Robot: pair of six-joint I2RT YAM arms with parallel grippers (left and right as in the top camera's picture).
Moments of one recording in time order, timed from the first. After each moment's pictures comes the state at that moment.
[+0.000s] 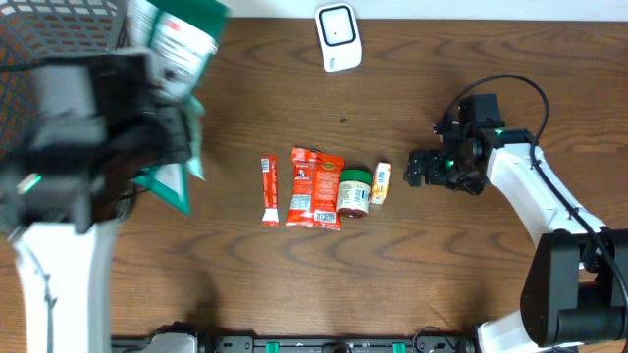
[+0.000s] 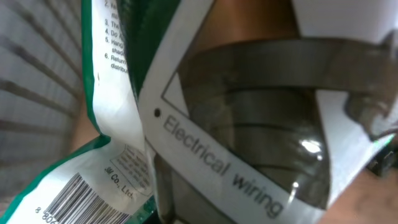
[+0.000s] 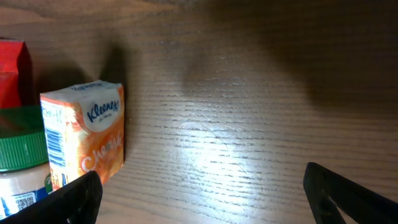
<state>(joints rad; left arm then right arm) -0.06 1.32 1.70 -1.31 0.13 -0.20 0.07 1.70 1.11 -0.77 -0.23 0.14</state>
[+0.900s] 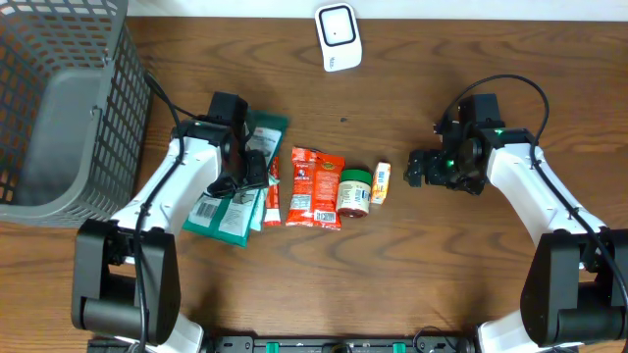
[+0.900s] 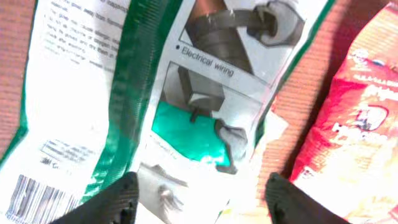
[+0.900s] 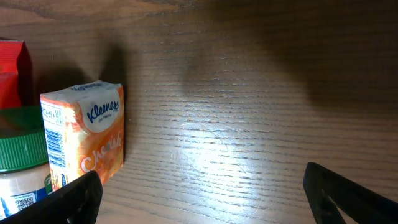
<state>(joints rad) -0.20 1.72 1.15 -0.86 0.13 -0.37 0.07 1.70 1.11 -0.77 -0.23 0.14</state>
